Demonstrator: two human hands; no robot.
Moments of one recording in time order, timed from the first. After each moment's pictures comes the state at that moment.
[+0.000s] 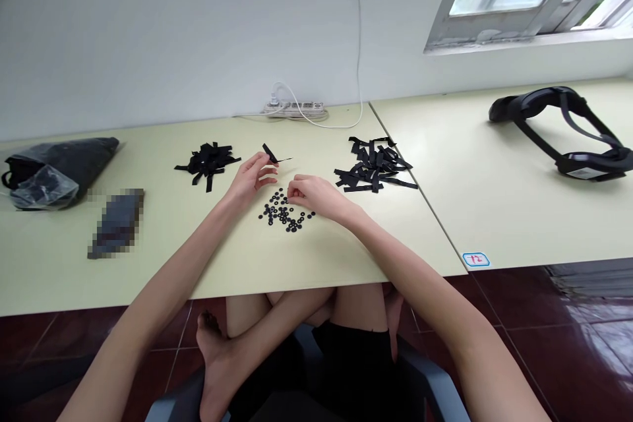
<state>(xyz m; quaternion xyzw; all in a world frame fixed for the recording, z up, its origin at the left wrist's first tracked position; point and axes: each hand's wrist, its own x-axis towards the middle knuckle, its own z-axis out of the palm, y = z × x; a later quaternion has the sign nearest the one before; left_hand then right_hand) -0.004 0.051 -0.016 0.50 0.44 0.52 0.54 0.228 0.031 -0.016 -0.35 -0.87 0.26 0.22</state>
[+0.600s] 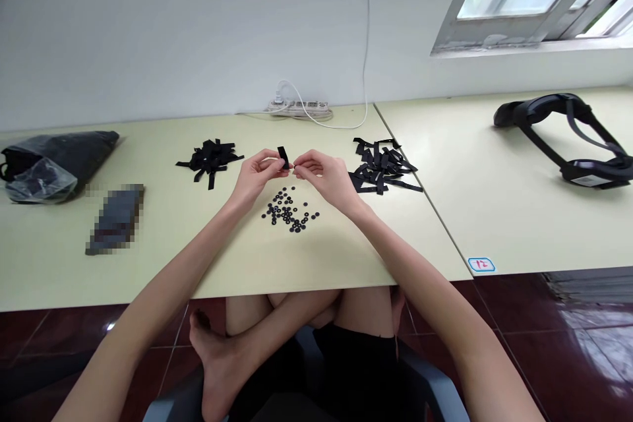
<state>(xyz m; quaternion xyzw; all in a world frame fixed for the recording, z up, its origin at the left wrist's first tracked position) 0.008 0.038 -0.007 0.57 0.42 0.52 0.48 0.228 0.031 0.002 -0.34 -0.70 0.40 0.49</state>
